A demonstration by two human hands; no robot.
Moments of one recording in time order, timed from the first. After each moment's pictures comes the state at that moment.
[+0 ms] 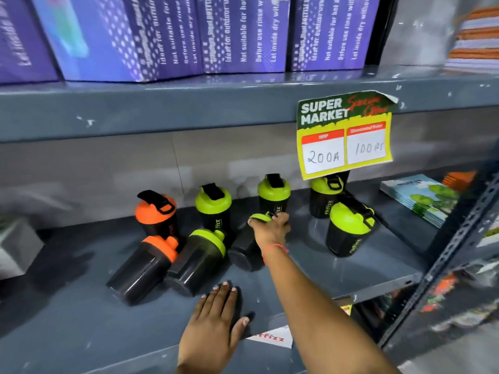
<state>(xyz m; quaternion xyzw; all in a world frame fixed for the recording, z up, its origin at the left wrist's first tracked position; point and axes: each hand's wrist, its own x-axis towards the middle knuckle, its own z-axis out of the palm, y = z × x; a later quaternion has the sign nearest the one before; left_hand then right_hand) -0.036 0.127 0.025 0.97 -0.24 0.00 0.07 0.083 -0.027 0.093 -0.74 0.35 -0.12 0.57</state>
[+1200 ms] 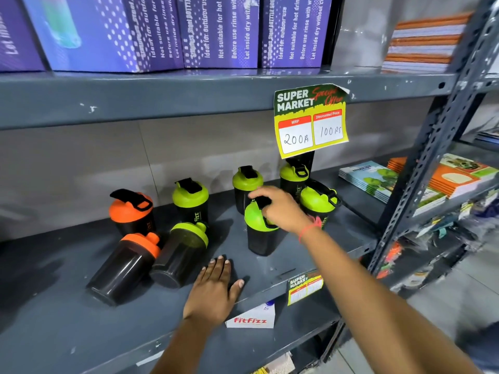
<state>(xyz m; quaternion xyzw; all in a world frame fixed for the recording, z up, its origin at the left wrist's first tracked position) 0.007 0.104 0.008 0.95 -0.27 -0.02 0.13 0.011 -0.075 0.155 -0.91 0.05 -0.14 0.38</state>
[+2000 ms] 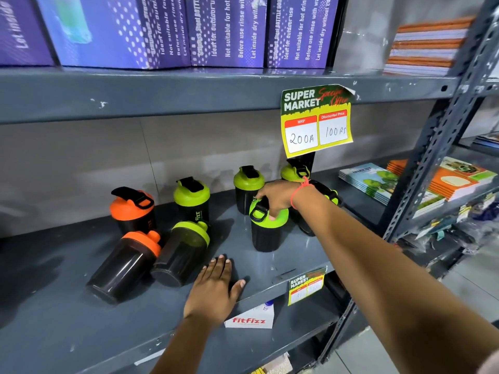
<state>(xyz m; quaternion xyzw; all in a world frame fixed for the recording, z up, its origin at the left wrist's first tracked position) 0.010 0.105 0.004 0.95 -0.27 -0.01 0.14 0.043 -0.082 0.201 -0.99 0.02 0.16 -0.04</state>
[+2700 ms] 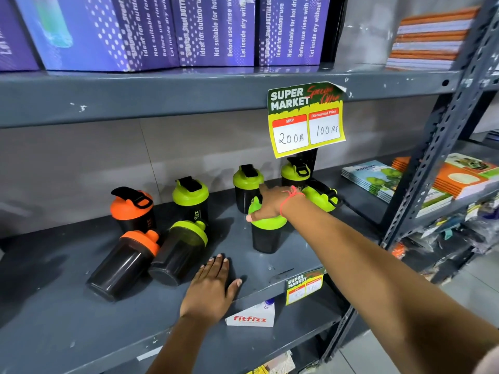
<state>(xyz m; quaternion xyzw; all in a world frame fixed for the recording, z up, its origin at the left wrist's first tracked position) 0.008 0.104 0.006 0.95 -0.27 0.00 0.15 0.049 -0.089 0.170 -0.99 0.12 0.10 -0.01</state>
